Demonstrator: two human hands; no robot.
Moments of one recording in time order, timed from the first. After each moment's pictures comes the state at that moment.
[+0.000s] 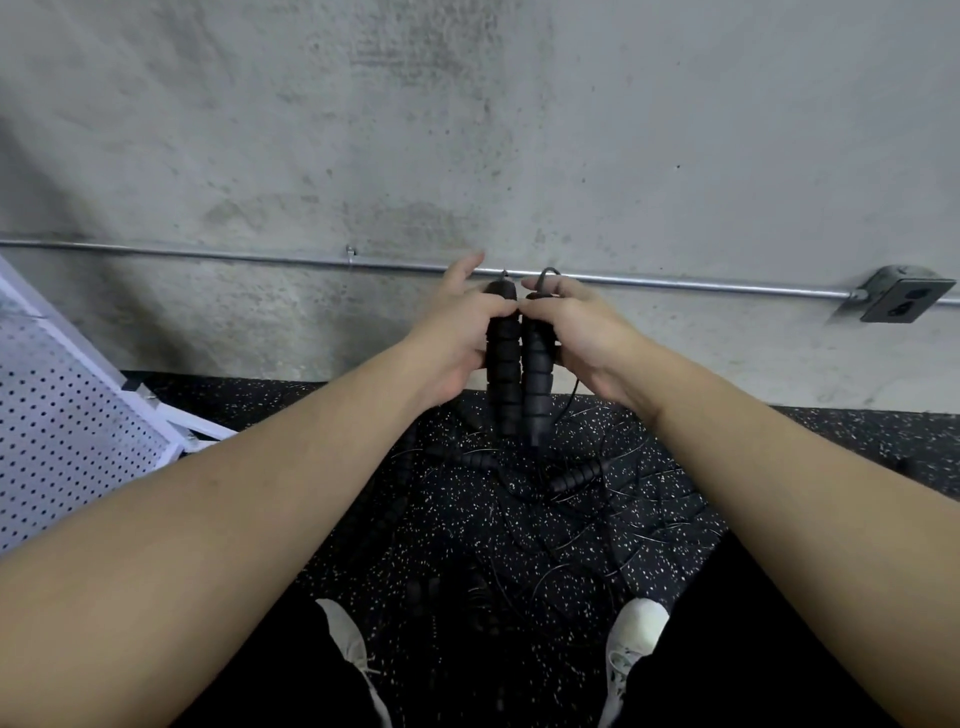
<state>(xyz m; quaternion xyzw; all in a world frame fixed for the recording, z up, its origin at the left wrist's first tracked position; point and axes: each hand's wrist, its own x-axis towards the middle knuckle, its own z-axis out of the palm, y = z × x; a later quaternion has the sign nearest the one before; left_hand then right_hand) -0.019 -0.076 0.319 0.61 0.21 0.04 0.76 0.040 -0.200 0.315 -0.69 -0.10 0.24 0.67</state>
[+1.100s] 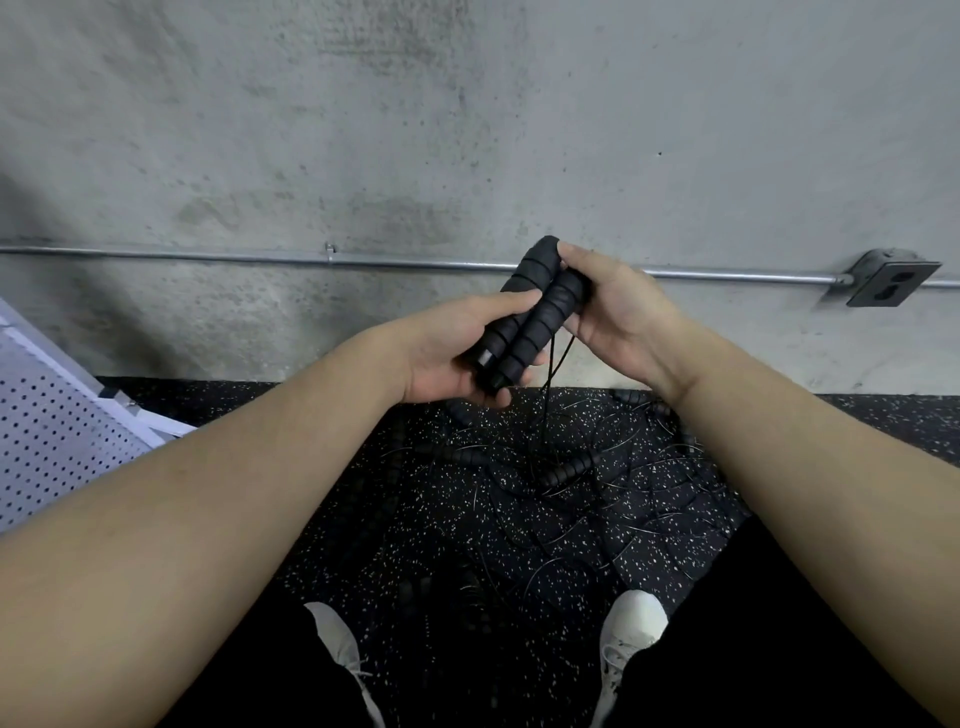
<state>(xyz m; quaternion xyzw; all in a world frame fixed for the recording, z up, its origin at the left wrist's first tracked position) -0.022 -0.078 0.326 0.63 0.13 -0.23 0.73 0.070 -0.233 0.324 -0.55 -0.04 0.25 0.80</state>
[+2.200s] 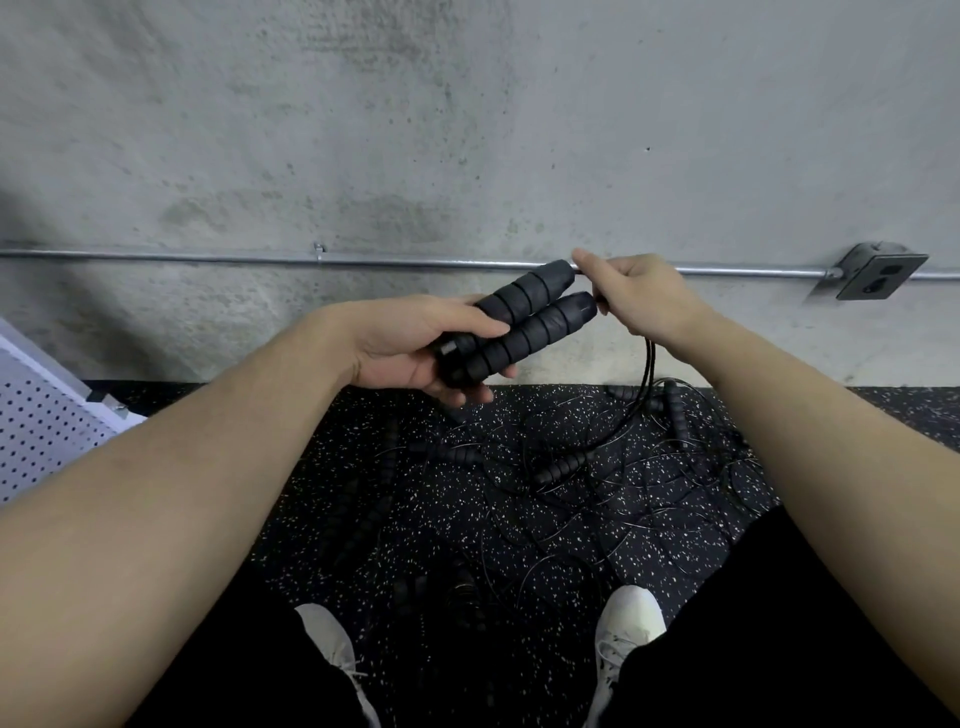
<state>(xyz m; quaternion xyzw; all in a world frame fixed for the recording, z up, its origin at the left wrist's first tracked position) -0.028 -0.052 0.337 0.70 0.03 -0.28 0.66 0.088 -0.276 0.328 -0.90 -0.15 0.07 0.40</state>
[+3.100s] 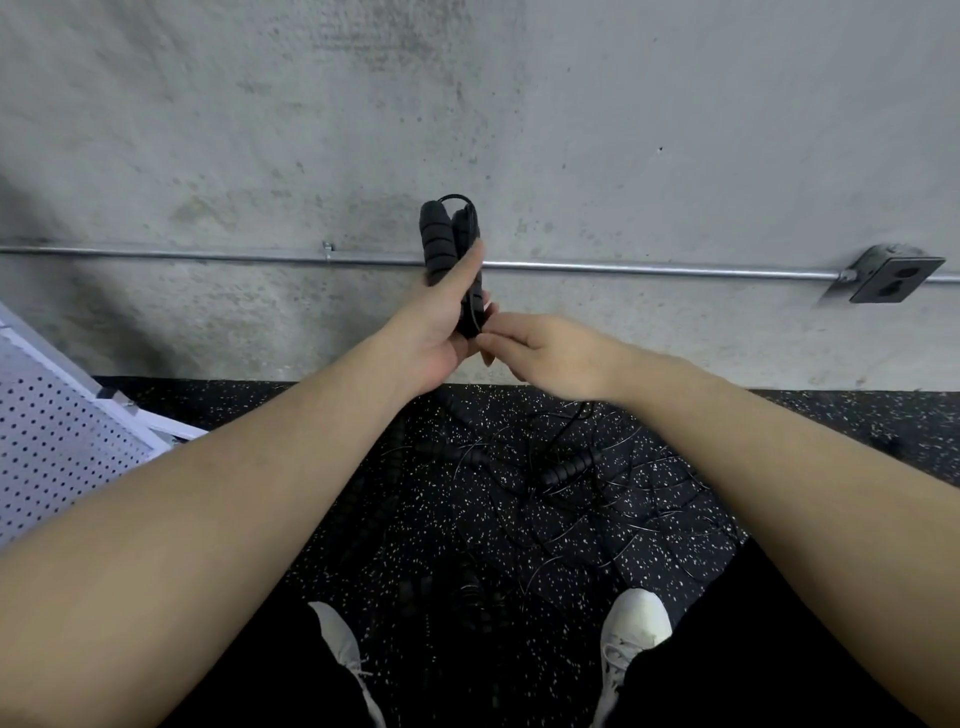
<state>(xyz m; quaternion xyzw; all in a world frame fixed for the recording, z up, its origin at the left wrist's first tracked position) 0.011 -0.064 0.296 0.50 0.22 0.00 0.84 0.035 -0.222 0.314 -0.85 -0.41 0.16 0.28</state>
